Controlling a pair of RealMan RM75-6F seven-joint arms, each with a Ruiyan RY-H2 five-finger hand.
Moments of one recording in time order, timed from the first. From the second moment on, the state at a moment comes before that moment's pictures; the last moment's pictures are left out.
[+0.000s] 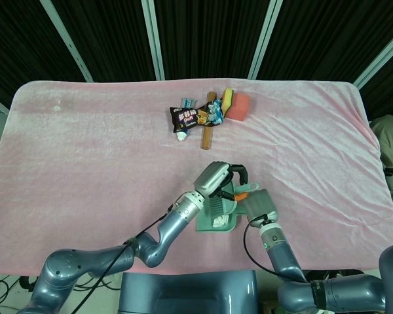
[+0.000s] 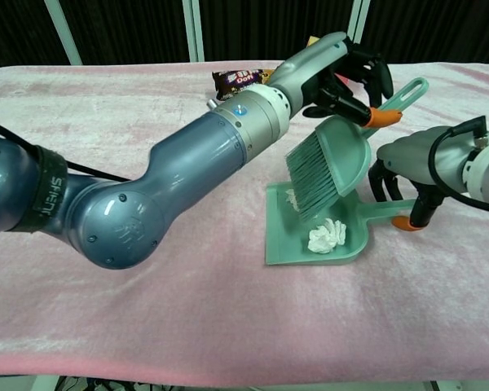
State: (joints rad) left arm -1.16 -2.10 -0.41 -0.95 1.33 0.94 -0.48; right arm 0.86 -1.49 0.04 -1.89 -0.55 1.28 -1.00
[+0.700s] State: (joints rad) left arm -1.03 -1.74 -0.31 -1.17 1.38 0.92 -0.36; right arm 0.85 -1.51 0.04 -1.90 -0.55 1.31 -1.03
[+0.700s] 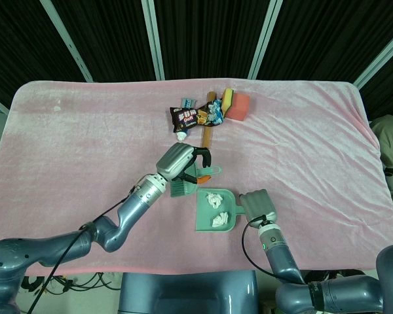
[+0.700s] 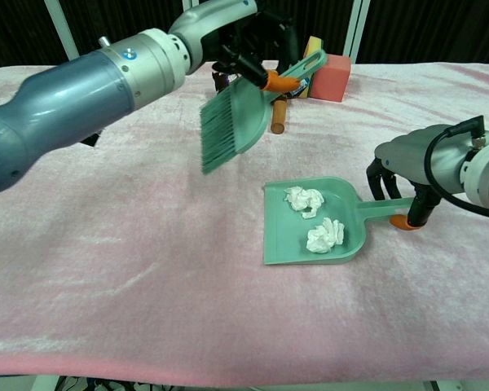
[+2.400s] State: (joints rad) left arm -0.75 -1.44 -0.10 -1.29 1.30 0.88 -0.18; right arm 0.84 -1.52 0.06 -1.87 -0.56 1.32 -1.04
